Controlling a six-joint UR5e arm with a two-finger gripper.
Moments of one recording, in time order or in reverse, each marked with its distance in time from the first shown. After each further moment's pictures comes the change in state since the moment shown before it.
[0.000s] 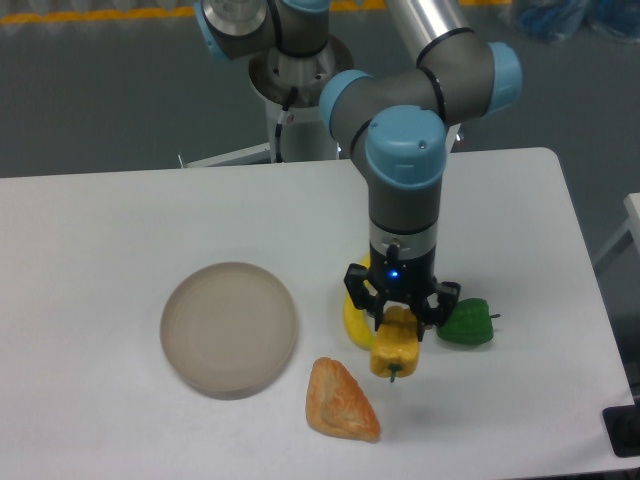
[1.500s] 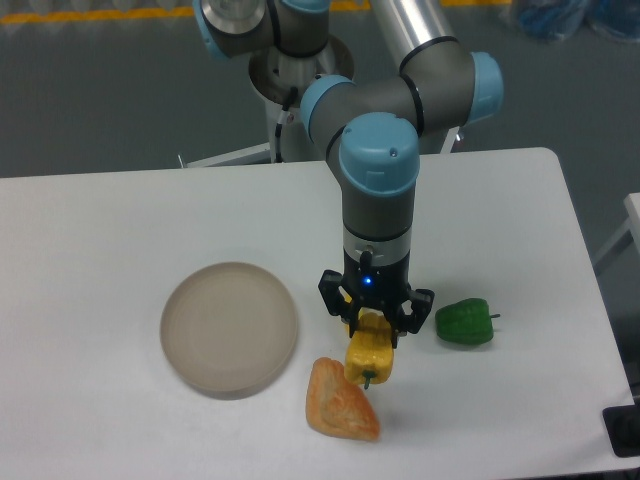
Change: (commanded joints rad) arm -0.032 -0.003 -0.008 0.006 0.012 -0.037
